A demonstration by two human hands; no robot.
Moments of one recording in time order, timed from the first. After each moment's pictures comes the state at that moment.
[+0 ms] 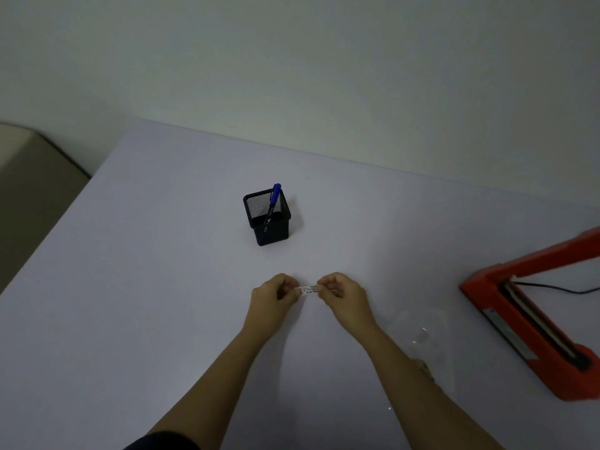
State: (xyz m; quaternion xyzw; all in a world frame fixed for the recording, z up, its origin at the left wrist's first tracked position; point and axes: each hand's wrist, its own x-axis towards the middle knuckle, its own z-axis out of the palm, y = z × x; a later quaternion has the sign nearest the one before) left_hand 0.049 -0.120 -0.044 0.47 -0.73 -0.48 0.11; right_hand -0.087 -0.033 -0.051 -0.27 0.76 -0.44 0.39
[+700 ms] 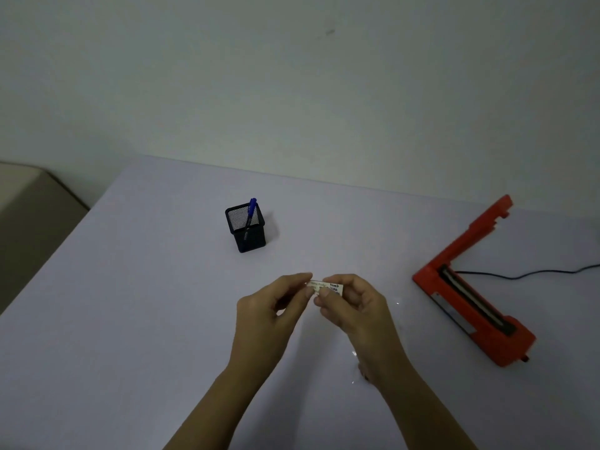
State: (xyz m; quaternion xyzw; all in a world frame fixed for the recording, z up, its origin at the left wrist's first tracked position) left_hand 0.061 -0.006 0.114 0.33 -0.76 -0.44 0.34; right_hand -0.050 0.076 0.130 -0.20 0.63 -0.63 0.41
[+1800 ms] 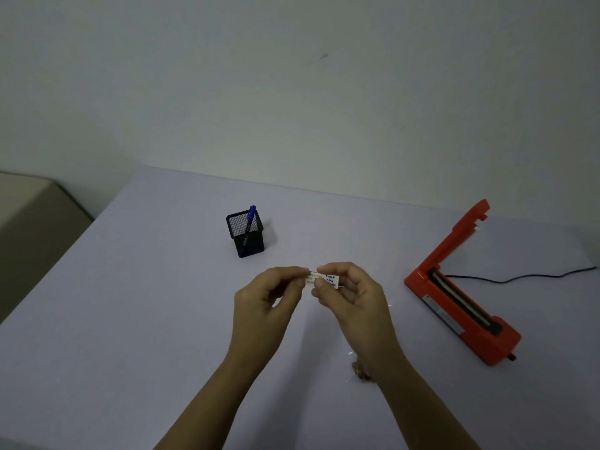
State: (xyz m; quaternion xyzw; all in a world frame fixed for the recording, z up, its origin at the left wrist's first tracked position) left_hand 0.063 0.006 0.131 0.32 -0.73 -0.46 0.39; right_hand -0.045 0.089 0.153 -0.29 0.64 -0.63 0.33
